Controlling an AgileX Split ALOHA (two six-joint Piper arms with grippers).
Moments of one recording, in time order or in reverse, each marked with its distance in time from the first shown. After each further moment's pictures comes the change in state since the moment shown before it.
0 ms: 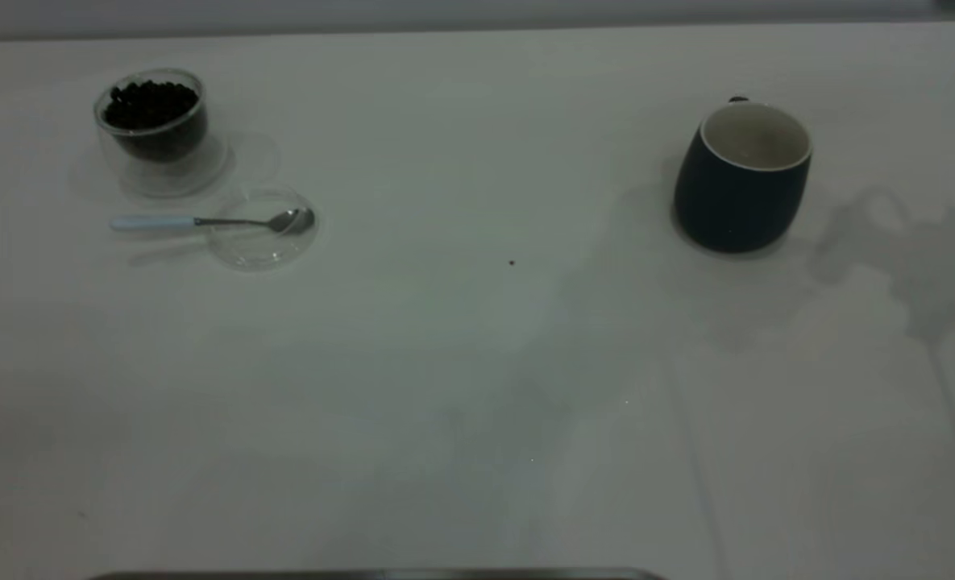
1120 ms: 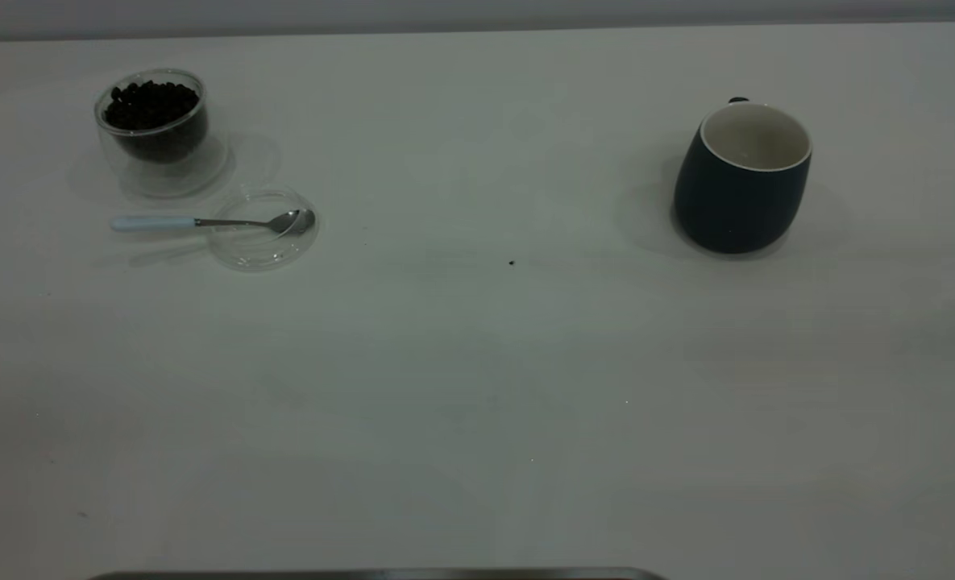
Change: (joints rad) left arm 0.000 0.000 0.000 0.000 0.000 -0.001; right arm 0.000 -1.794 0.606 0.018 0.508 1.077
